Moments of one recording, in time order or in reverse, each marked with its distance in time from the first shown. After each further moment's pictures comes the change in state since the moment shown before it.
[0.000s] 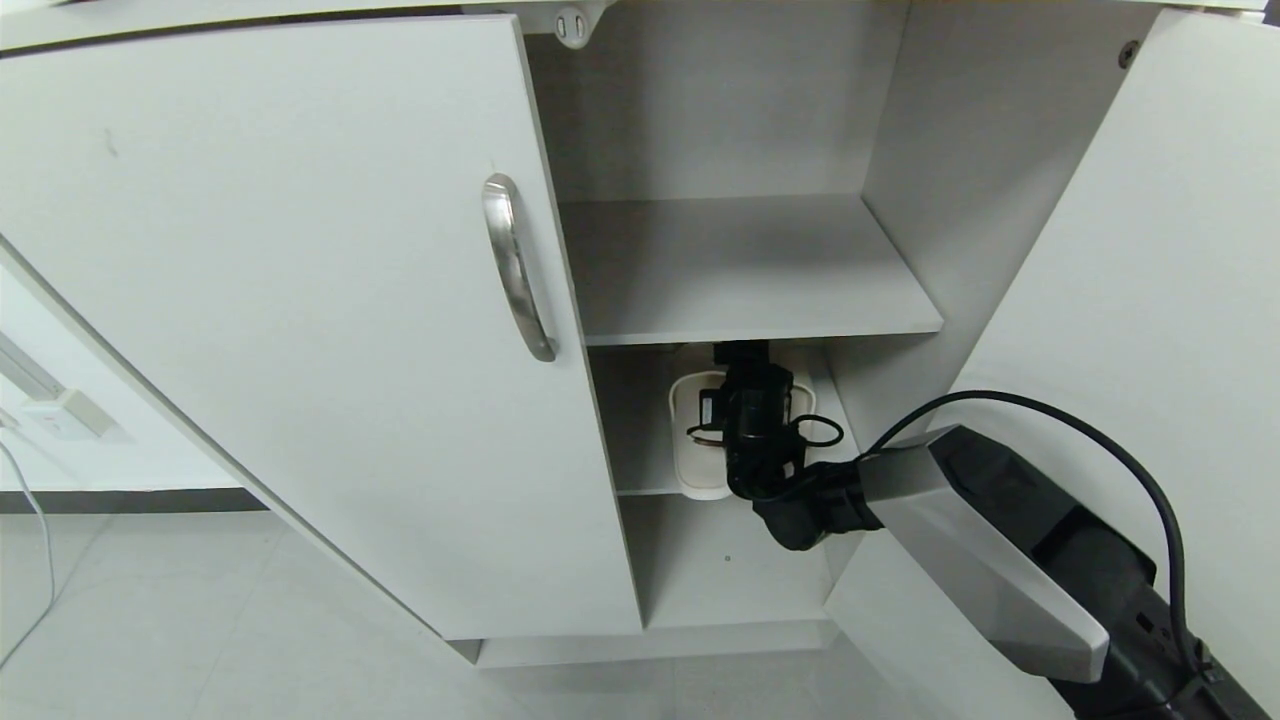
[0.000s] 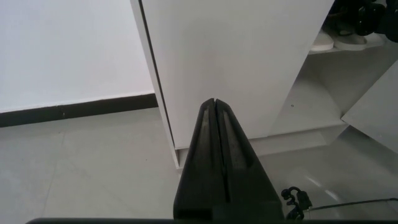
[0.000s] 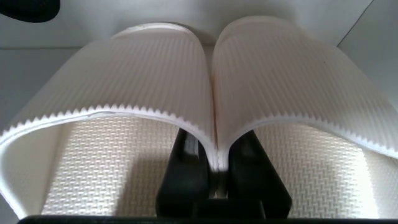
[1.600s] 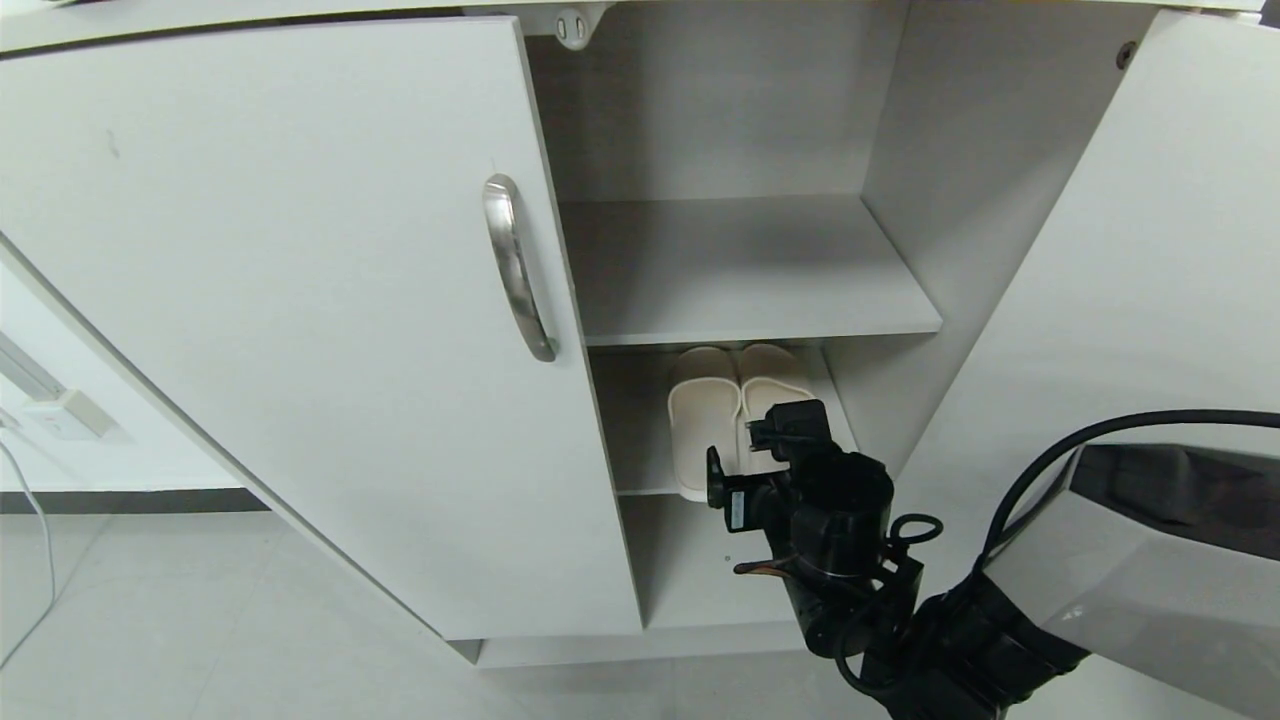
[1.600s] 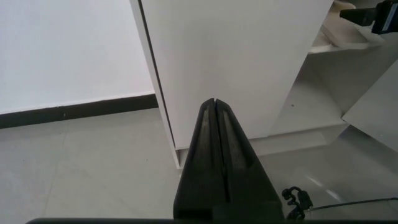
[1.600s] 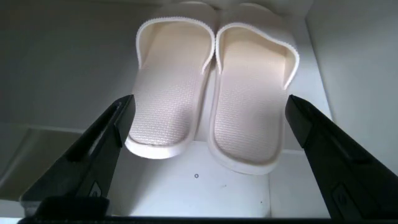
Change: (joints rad) left arm 0.000 0.000 0.000 -0.001 -0.001 0.005; right arm 0.200 -0.455 1.008 -0.515 -0.038 -0.004
